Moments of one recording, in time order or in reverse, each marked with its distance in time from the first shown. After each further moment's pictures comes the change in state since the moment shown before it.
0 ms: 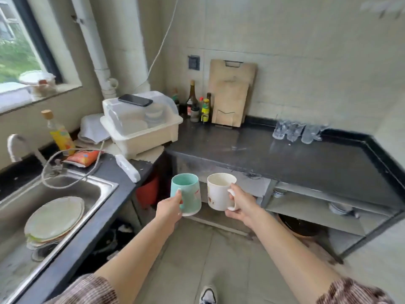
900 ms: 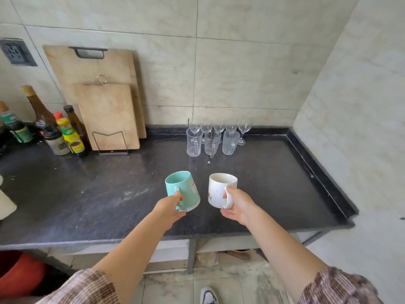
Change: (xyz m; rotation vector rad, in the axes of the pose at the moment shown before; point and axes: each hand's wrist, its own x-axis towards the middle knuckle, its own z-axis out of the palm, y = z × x) left_hand 0.175 0.113 0.492 0.059 -0.471 -0.304; right_hand 0.318 -0.171 -0.319 0.239 0.275 0.211
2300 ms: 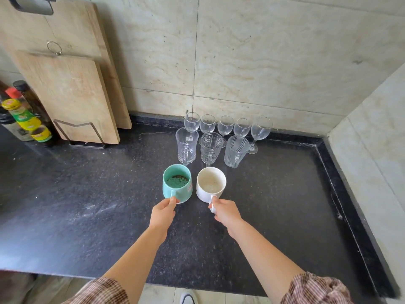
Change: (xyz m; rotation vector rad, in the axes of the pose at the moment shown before) left_hand 0.164 -0.006 0.081 0.135 0.204 0.145; right_hand 0.179 -0.063 -0.003 -0.521 -0.016 -0.063
